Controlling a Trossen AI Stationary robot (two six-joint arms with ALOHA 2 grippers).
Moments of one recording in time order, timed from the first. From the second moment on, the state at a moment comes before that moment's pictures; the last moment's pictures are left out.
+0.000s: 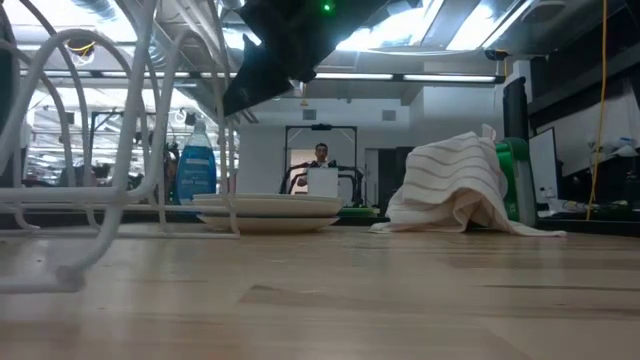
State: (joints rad) left arm -0.86 1.18 1.22 -1.58 0.02 -2.20; right arm 0.19 2.07 1.58 -0.19 0.35 -0.18
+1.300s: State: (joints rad) left arm -0.84 0.95 1.22 -1.53 -0.02 -2.11; right arm 0.19 2.01 1.58 -0.34 0.30 -0.14
